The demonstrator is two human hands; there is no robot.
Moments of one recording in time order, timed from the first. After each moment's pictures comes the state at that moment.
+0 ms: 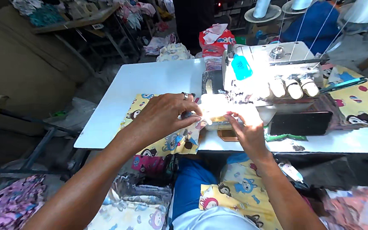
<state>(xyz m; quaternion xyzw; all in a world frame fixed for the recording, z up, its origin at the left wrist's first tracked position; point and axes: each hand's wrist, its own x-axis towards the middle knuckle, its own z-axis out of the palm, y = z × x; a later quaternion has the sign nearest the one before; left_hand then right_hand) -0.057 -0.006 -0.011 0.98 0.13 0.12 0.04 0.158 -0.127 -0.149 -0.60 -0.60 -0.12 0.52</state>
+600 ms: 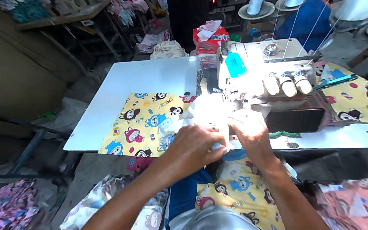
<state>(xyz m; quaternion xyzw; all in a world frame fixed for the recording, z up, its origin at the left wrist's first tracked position) -0.026 -0.076 -0.062 0.97 0.11 0.16 0.12 0.172 -0.158 -0.154 -0.61 -0.66 -0.17 0.39</state>
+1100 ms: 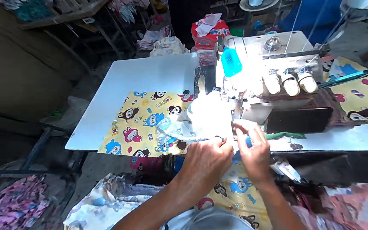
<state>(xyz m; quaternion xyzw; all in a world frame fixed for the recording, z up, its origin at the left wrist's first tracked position) -0.002 -0.121 -0.092 0.96 0.20 0.19 0.00 0.148 -0.178 -0.183 -0.66 -0.51 -0.02 0.55</state>
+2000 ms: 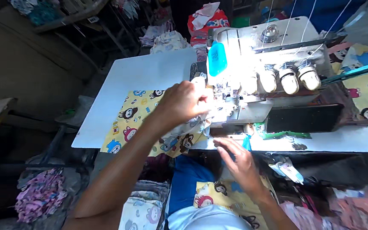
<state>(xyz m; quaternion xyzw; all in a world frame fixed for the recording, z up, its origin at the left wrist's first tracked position) 0.036 -0.005 -0.034 0.97 0.21 0.06 0.10 0.134 -0.194 -0.200 -0.60 -0.55 0.19 0.56</state>
